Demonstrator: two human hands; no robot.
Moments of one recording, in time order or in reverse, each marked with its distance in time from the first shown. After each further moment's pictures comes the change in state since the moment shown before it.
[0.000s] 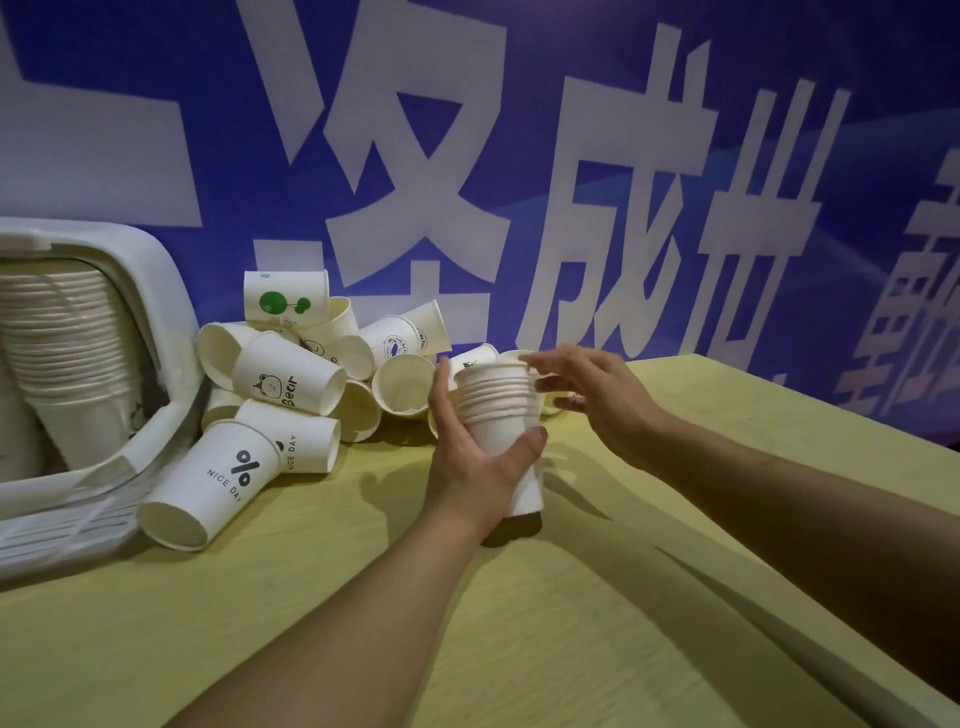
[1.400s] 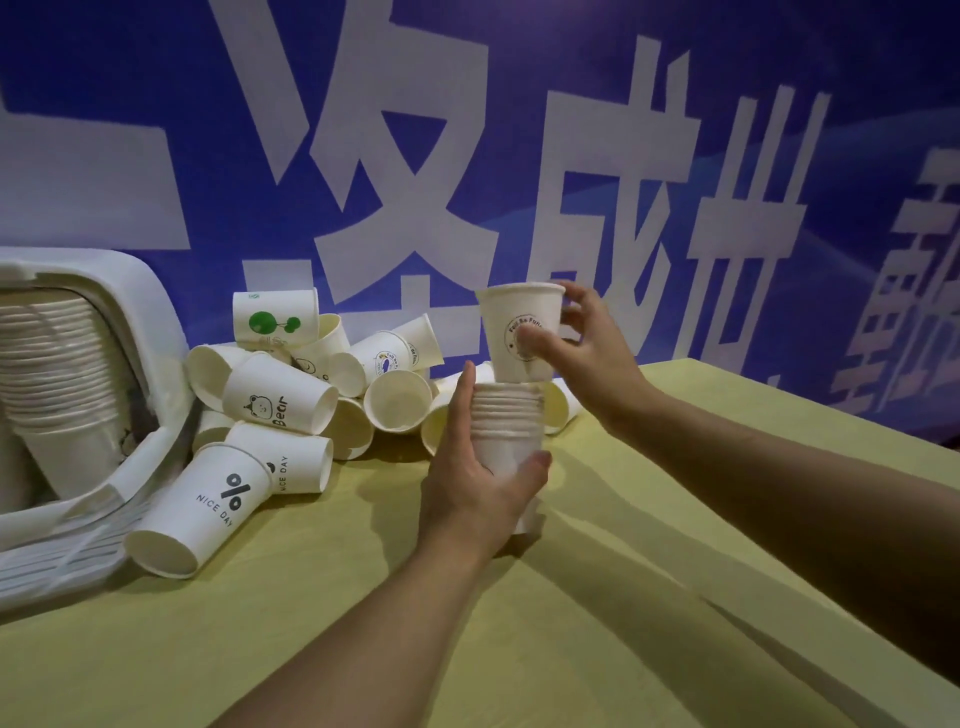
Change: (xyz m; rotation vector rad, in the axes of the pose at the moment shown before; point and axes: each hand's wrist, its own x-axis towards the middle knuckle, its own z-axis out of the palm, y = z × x) left_hand -0.007 0.007 0.004 0.205 -0.003 0.090; right_hand 0.017 -0.030 0.000 -0.038 0.199 -0.163
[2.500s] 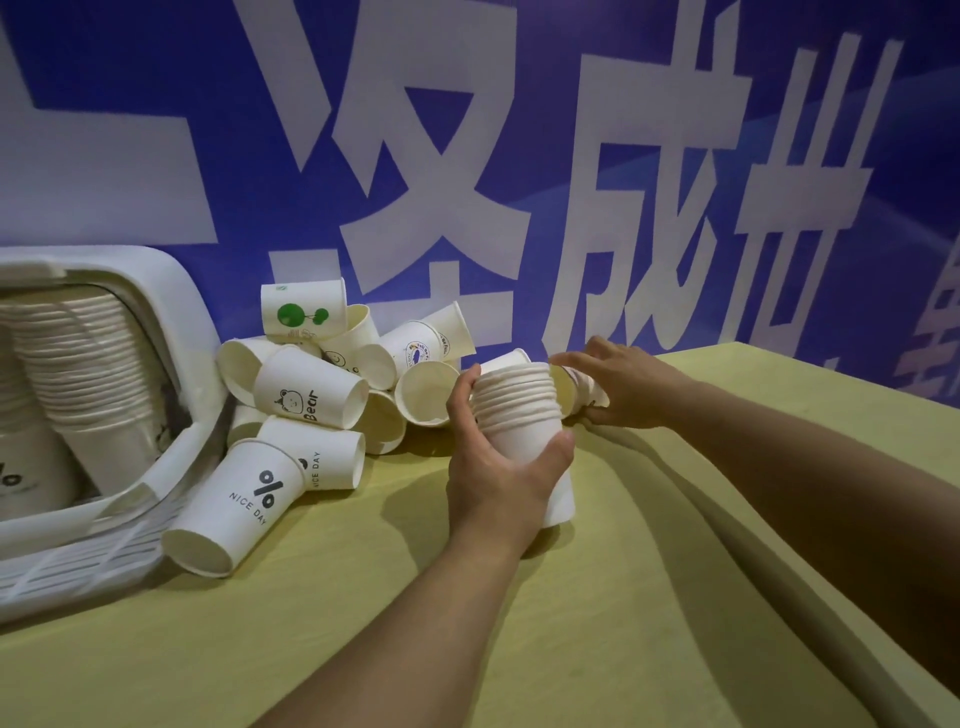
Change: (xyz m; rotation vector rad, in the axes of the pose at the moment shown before) left_hand 0.008 -0.010 0.000 -0.139 0.132 -0.091; right_hand 0.062 0.120 -0.028 -1.294 -0.480 -0.271
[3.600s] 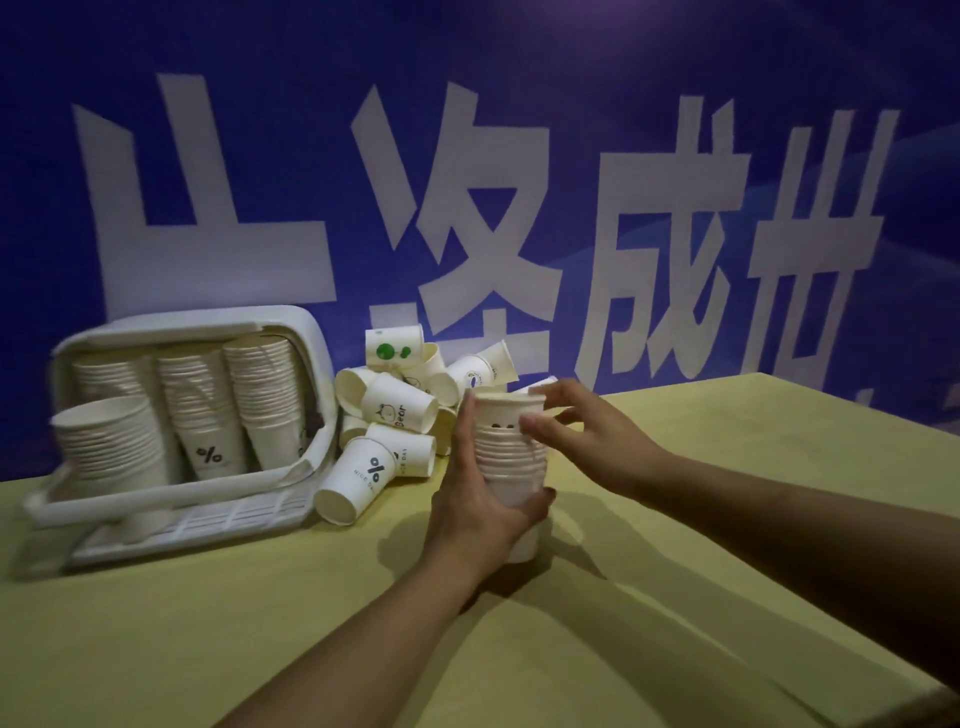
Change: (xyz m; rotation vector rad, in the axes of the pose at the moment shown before) left_hand -0.071 0.052 -0.080 0.376 -0.079 0.129; right_hand -0.117 -0.160 -0.126 1.085 0.134 0.148
